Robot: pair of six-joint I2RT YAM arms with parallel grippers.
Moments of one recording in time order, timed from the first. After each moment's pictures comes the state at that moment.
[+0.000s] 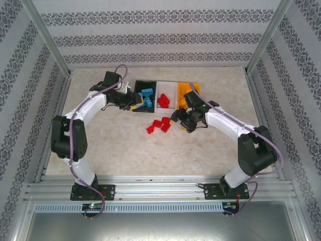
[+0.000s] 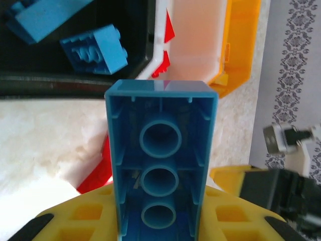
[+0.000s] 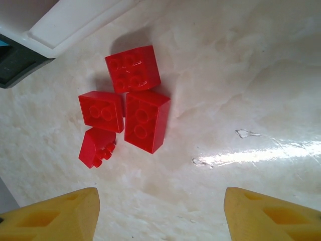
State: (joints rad) left arm -0.17 1.80 1.42 -0.64 0.72 -0.54; right arm 0.45 1.58 1.10 -0.65 -0.33 1.00
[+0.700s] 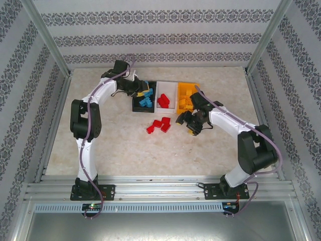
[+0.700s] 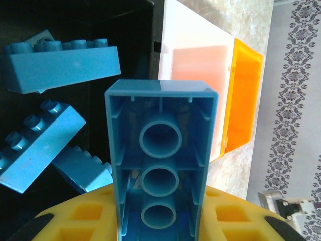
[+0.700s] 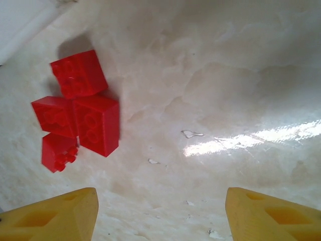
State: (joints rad) left arm -0.17 2.18 1.87 -0.68 0.72 -0.56; right arm 0.36 1.61 1.06 -0.70 -0.37 0.93
